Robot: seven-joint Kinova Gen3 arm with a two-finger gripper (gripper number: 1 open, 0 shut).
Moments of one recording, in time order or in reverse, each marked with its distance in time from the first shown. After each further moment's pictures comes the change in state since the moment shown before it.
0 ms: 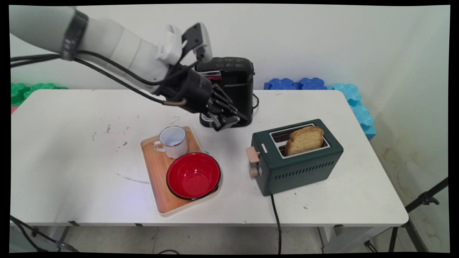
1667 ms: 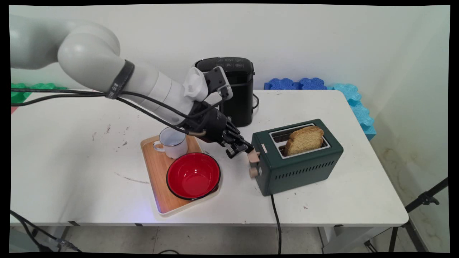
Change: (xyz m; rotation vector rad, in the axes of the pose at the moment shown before) arm -0.032 0.009 0.071 -0.041 -0.067 -0.135
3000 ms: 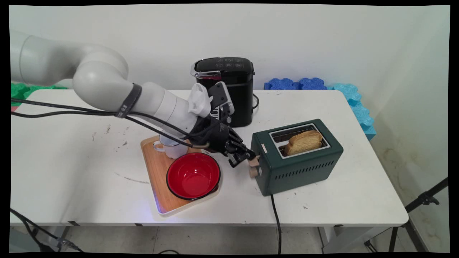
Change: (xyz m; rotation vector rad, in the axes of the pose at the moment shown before) arm -0.024 0.000 0.028 0.005 0.024 0.028
